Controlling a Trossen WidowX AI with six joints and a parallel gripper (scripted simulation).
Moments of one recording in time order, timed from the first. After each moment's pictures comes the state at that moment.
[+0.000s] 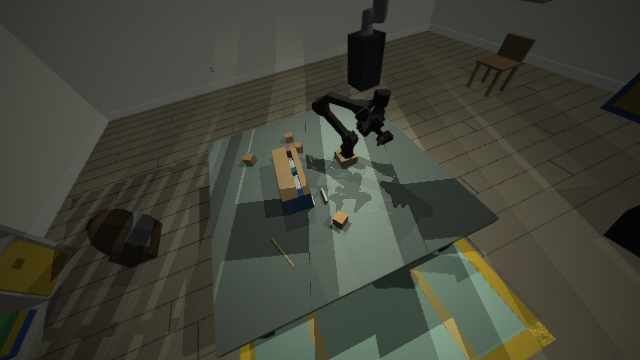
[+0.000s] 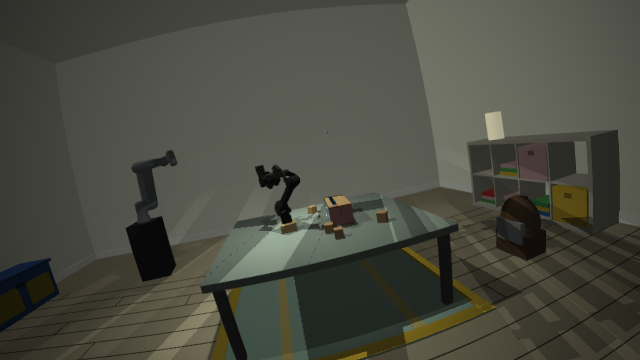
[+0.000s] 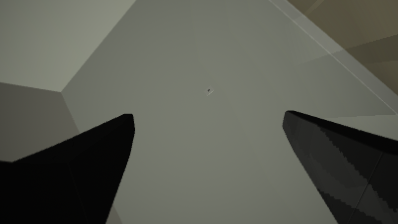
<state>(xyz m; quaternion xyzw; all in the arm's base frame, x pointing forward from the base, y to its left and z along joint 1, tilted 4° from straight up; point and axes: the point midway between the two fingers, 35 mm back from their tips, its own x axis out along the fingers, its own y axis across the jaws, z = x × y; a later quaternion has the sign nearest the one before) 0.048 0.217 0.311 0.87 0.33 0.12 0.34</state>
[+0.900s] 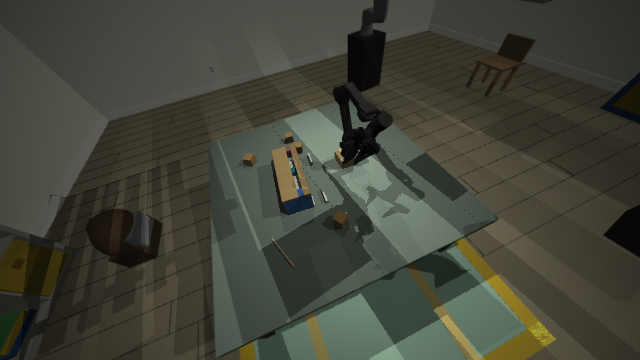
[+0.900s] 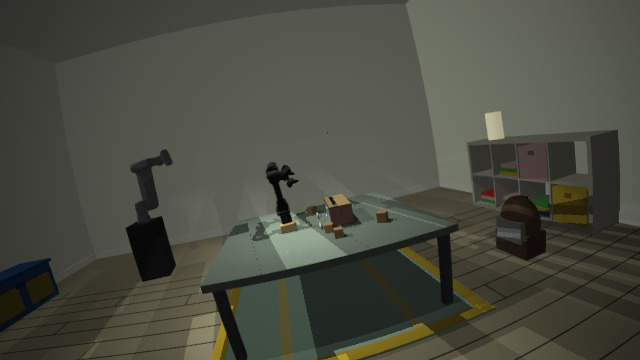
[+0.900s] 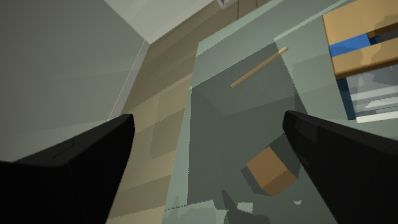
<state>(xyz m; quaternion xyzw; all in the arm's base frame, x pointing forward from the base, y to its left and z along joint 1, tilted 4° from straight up) 0.164 0.248 0.269 0.34 0.22 0.10 0.91</state>
